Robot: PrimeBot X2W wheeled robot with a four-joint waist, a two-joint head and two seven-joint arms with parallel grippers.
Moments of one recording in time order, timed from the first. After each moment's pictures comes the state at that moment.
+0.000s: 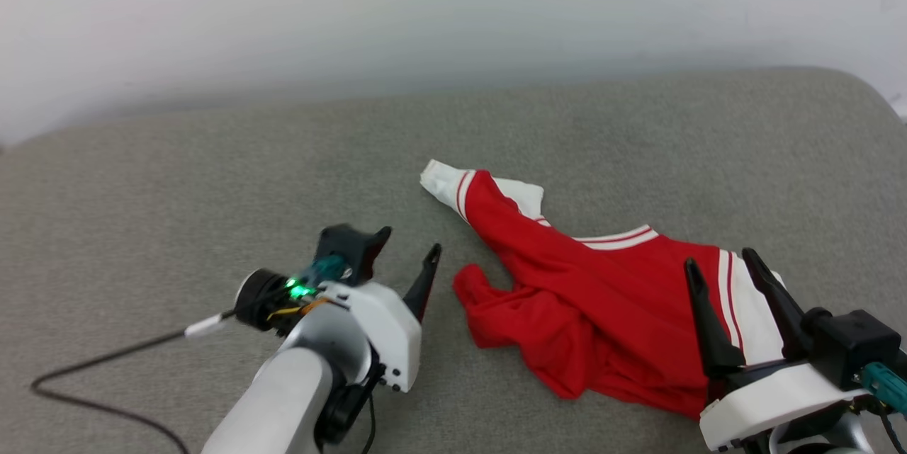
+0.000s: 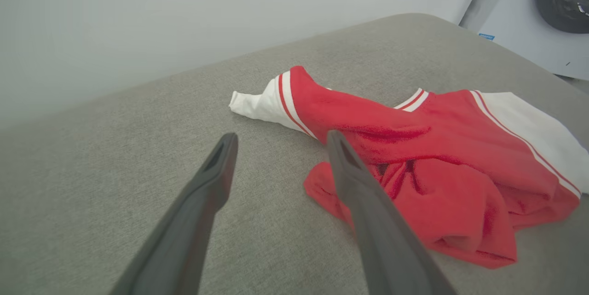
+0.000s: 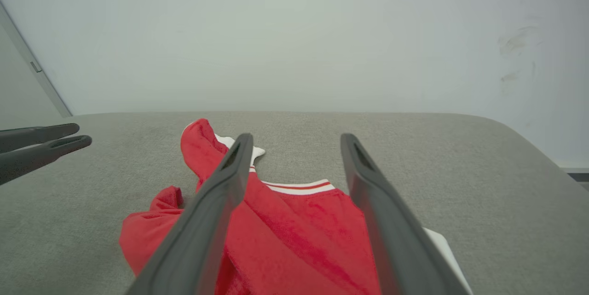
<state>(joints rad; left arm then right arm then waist) -0.34 0.23 -0.49 0.20 -0.39 0.01 0.15 0.05 -0.05 0.02 -0.16 0.12 0.13 0.03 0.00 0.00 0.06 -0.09</state>
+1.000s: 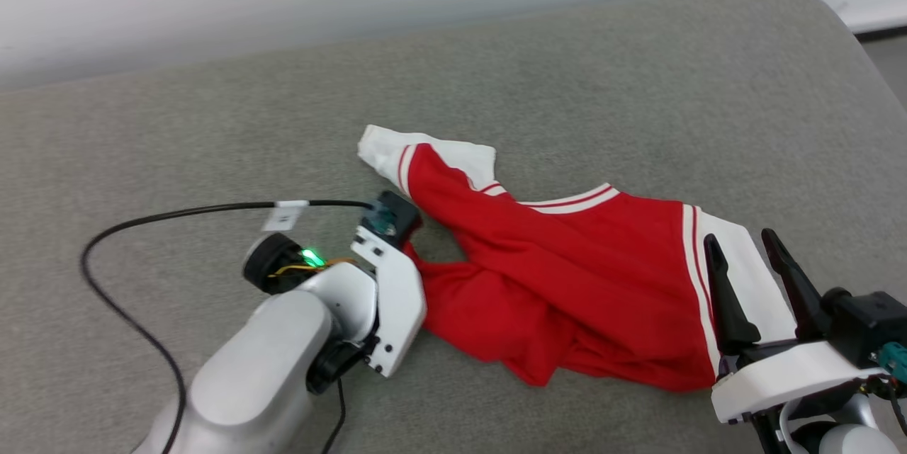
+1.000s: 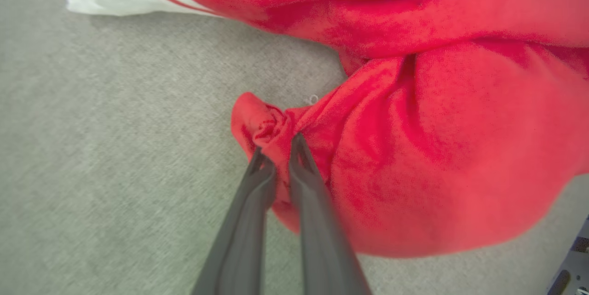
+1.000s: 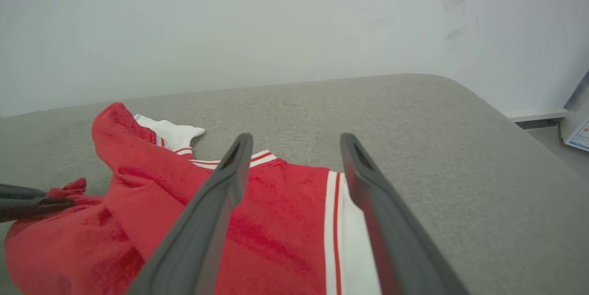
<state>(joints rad) -0.61 0.32 -0.74 0.37 -0.53 -0.08 0.60 -0.02 -0.05 -0.01 -0.07 0.16 0.13 -0.03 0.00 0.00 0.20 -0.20</state>
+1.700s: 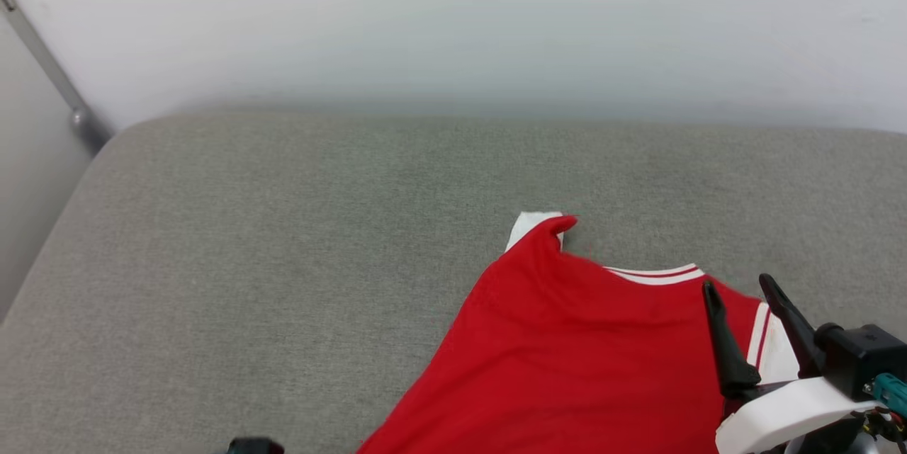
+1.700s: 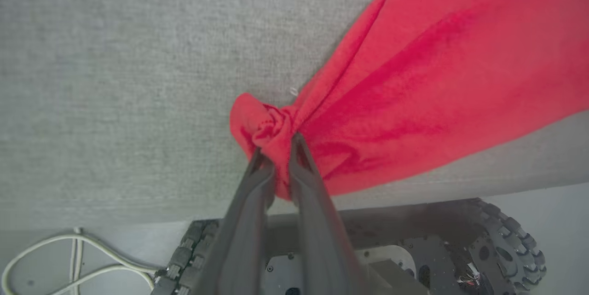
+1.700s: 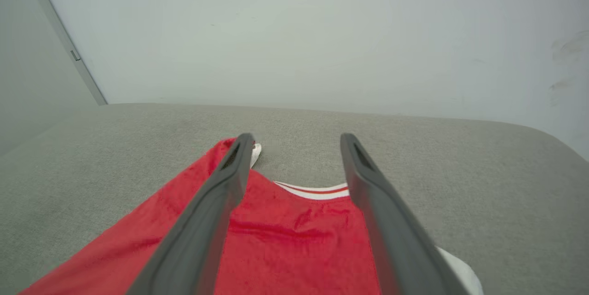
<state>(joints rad) 0.12 0.48 -0.53 -0.01 -0.72 0.30 0.44 0.08 -0.05 -0.01 -0.15 0.13 0.13 0.07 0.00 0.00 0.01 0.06</state>
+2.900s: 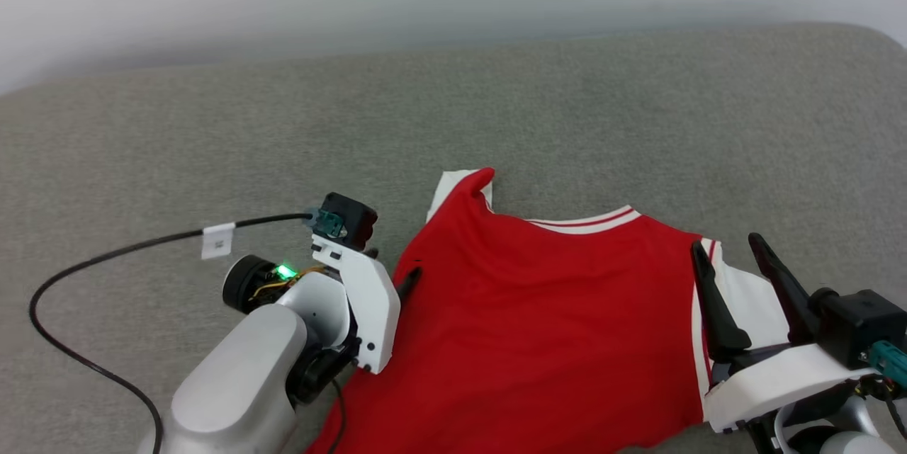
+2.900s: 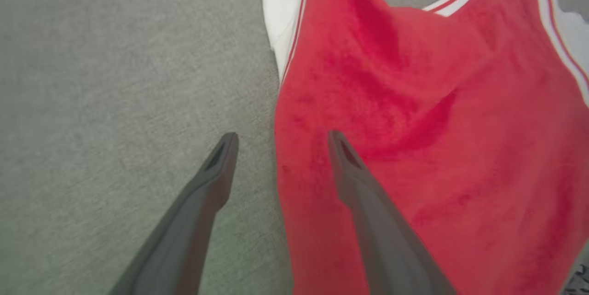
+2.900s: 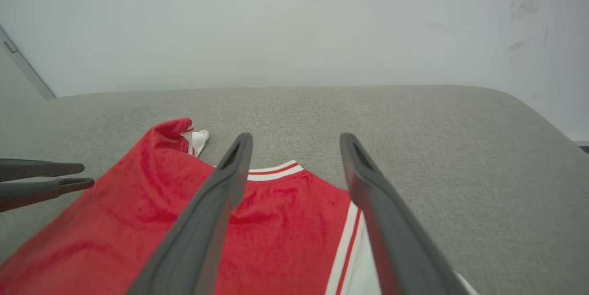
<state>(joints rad) -0.53 0.33 -0.65 0.37 -0.62 -0.04 0.38 0.01 -0.05 0.01 -0.16 0.13 0.13 0.07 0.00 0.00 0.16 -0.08</state>
